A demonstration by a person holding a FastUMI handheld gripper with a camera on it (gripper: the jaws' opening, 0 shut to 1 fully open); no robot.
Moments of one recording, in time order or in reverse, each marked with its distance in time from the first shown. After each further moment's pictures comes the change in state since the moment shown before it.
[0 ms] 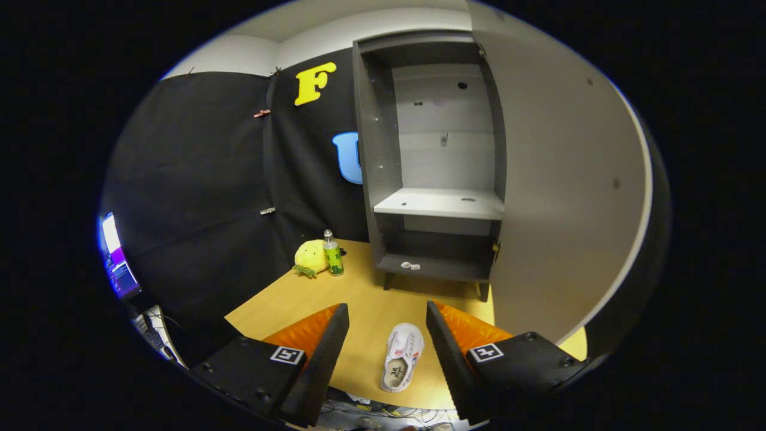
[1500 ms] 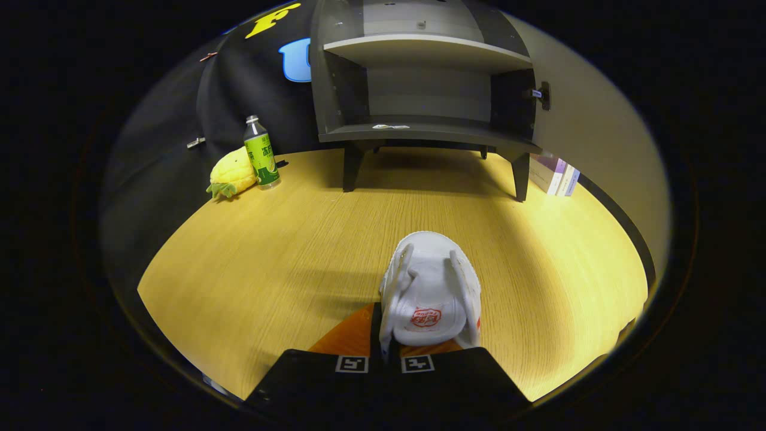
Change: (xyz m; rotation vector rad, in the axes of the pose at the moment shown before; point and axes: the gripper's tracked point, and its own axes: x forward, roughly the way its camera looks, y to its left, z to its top) arm 0.200 -0.033 -0.233 0.049 0.267 -0.203
